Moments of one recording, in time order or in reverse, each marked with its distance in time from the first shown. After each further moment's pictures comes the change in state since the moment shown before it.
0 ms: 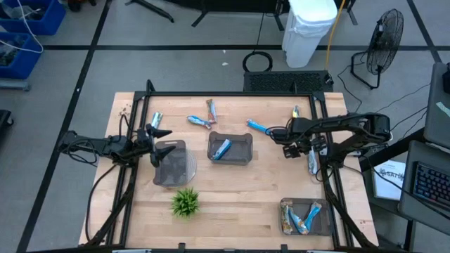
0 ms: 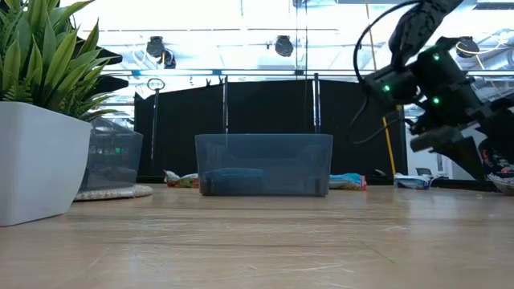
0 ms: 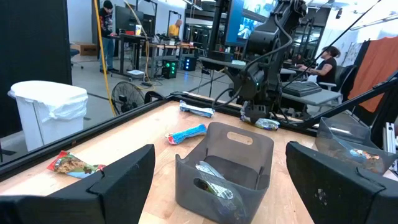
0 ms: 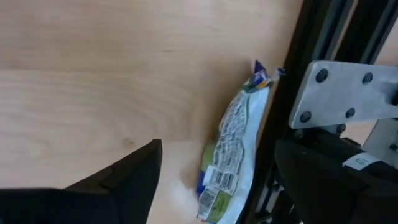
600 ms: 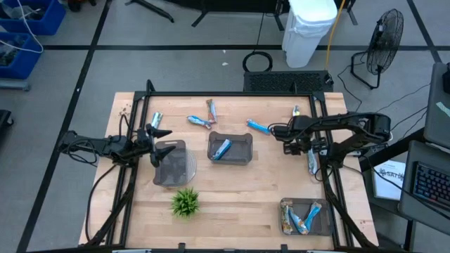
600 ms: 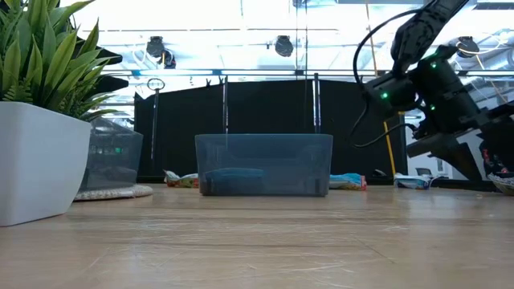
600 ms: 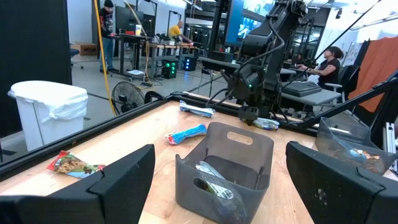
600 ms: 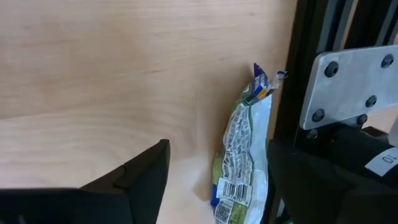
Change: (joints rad) left arm 0.000 0.000 0.000 0.000 0.000 0.000; right arm -0.077 0.000 -0.077 0.065 -0.025 0.090
